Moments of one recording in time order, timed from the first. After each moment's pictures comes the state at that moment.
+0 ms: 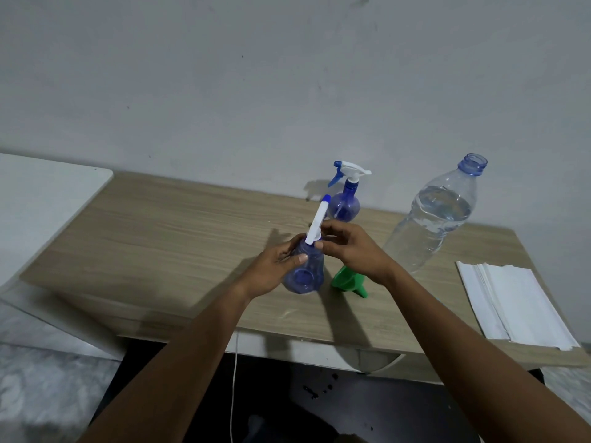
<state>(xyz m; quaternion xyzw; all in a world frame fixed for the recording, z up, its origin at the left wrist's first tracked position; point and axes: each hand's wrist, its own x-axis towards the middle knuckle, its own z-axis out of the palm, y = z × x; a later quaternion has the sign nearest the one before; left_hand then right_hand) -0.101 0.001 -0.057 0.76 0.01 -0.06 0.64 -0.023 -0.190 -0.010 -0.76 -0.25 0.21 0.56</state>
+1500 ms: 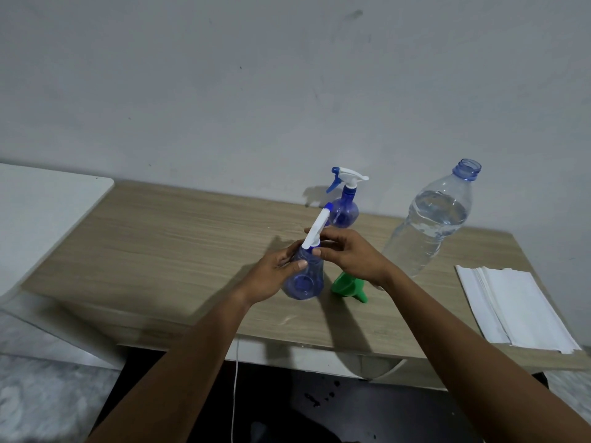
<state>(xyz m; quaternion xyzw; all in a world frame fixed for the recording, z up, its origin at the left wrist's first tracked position) -0.104 -0.001 -0.051 0.75 0.01 -0.07 0.66 -0.025 -0.191 -0.002 -0.78 -0.28 0.21 0.52</state>
